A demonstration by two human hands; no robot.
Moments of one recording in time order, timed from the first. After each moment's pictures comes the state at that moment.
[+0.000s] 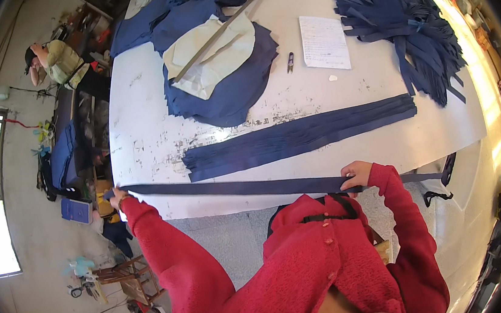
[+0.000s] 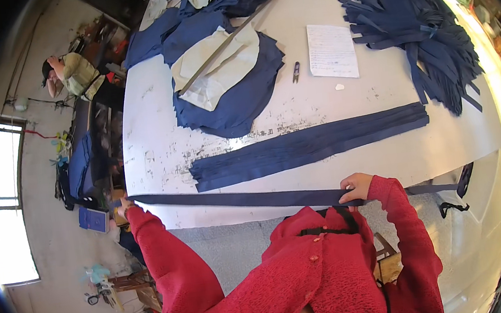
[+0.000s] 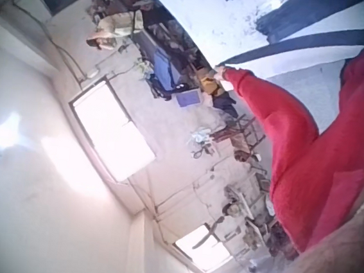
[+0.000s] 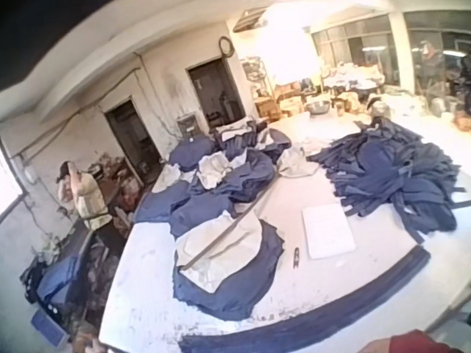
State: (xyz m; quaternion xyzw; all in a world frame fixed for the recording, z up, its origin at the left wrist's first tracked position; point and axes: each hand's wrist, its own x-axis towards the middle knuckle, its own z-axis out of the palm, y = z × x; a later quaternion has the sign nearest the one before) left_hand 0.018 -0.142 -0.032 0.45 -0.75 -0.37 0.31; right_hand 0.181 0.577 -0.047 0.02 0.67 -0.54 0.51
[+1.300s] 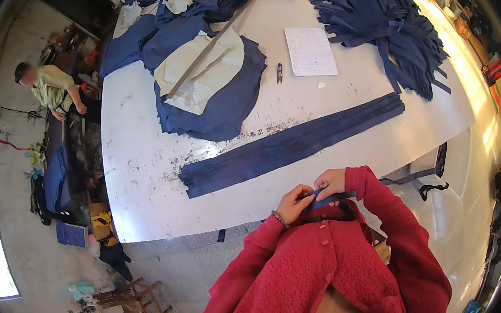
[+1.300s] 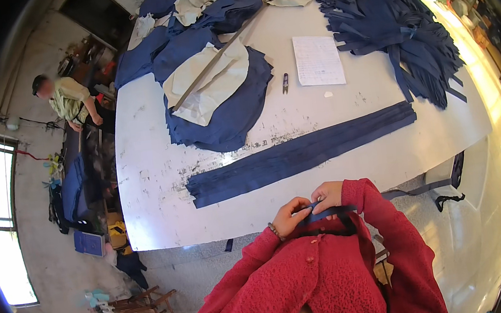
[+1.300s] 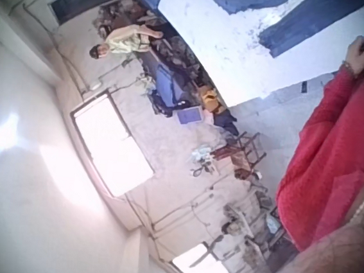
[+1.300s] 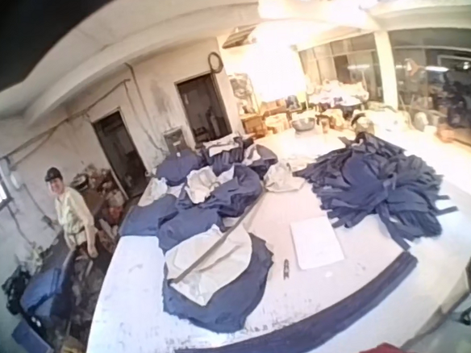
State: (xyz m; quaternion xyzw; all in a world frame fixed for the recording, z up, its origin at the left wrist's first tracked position) left_hand 0.177 0.297 -0.087 -0.17 -0.66 -0.66 -0.32; right_hand 0.167 0.508 -0.031 0.00 0.62 -0.56 0.55
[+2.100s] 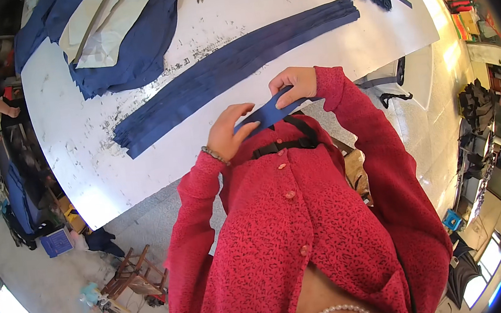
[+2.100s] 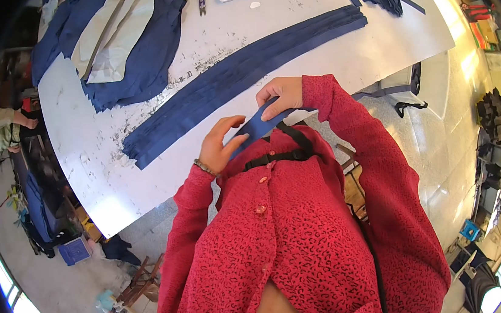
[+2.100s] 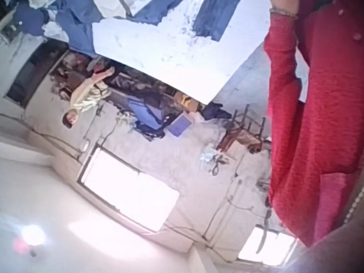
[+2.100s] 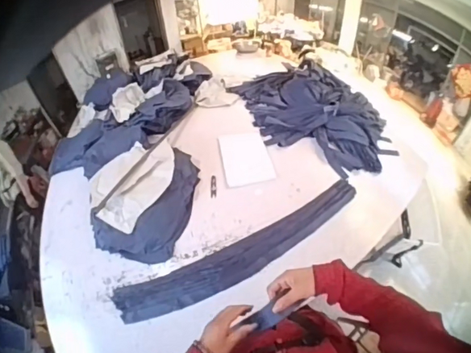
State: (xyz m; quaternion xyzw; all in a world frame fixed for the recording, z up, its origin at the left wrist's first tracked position) left_hand 0.143 0.299 -0.068 -0.29 -0.76 -0.52 -0.24; right_hand 0.159 0.547 -0.038 -0.05 0.68 -0.61 0.40
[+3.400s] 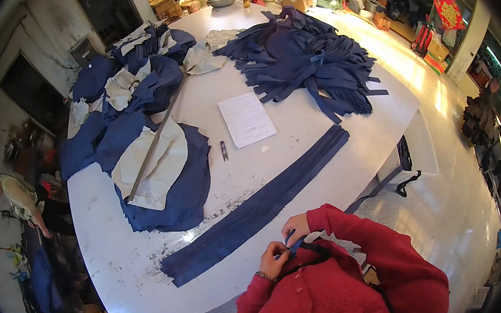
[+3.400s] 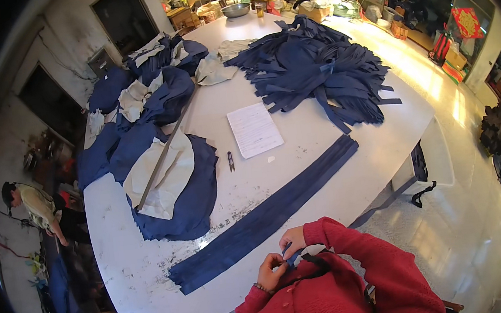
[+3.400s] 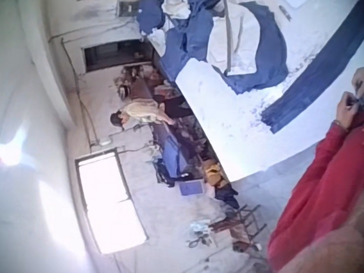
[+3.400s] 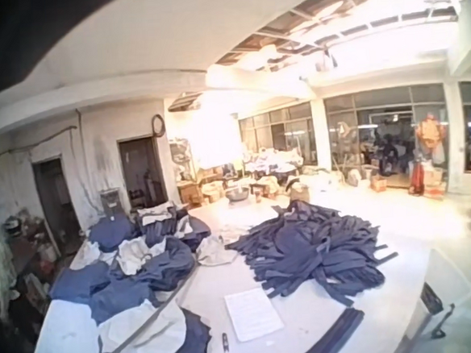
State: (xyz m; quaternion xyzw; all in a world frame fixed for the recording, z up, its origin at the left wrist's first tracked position) left_hand 0.171 0.322 -0.100 -0.17 -0.65 -0.65 -0.35; right_hand 0.161 0.536 -0.066 -0.09 0.74 -0.54 0.39
